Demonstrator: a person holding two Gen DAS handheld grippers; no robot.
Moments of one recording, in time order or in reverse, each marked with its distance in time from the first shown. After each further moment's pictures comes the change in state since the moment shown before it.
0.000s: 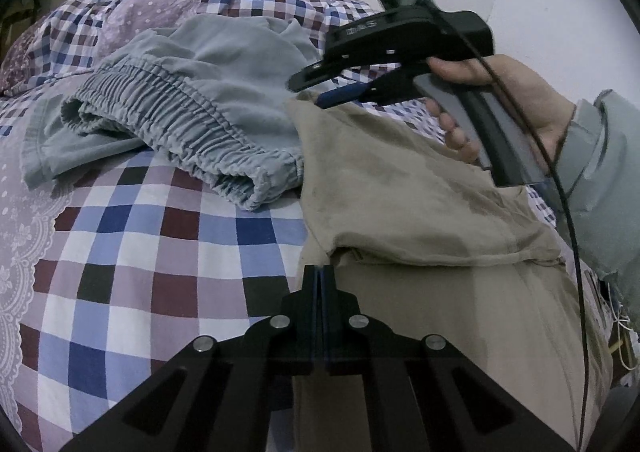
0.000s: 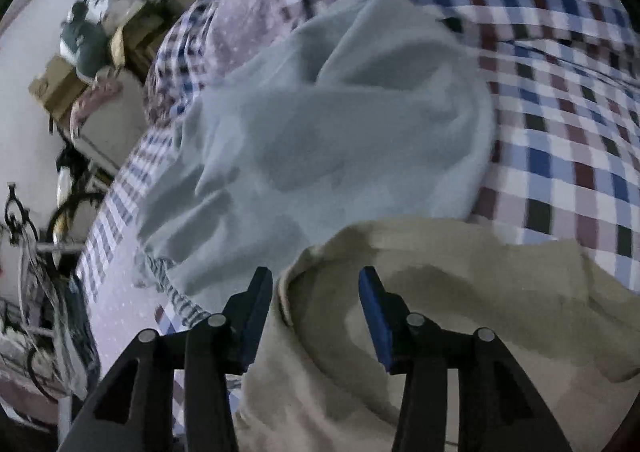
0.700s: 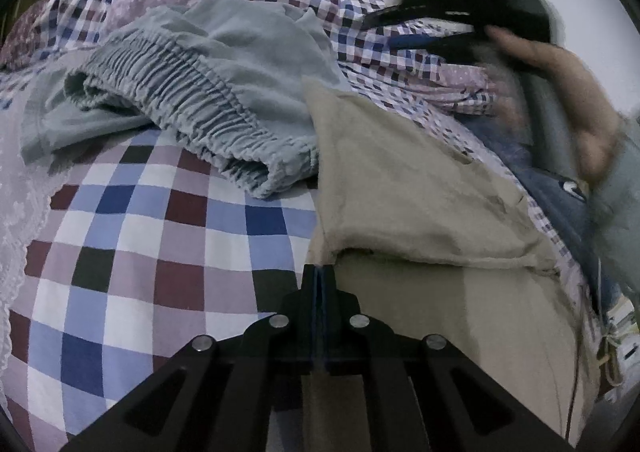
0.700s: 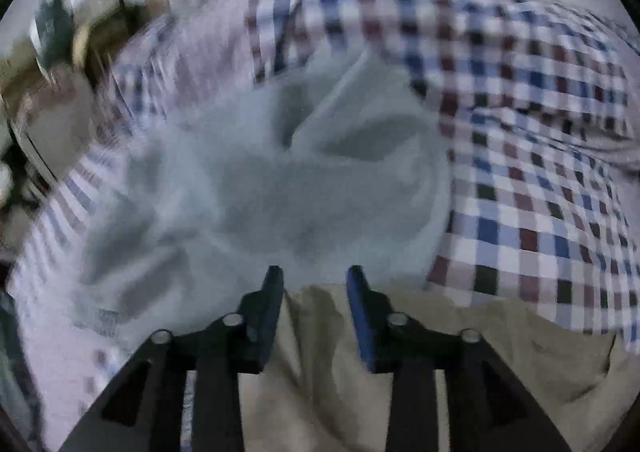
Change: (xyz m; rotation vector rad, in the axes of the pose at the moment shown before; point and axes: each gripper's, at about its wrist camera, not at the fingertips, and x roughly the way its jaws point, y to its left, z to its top) left arm 0.005 0.017 0.000 -0.088 0.034 -0.038; right arm -0.033 0.036 0.020 -0.013 -0.235 -0.252
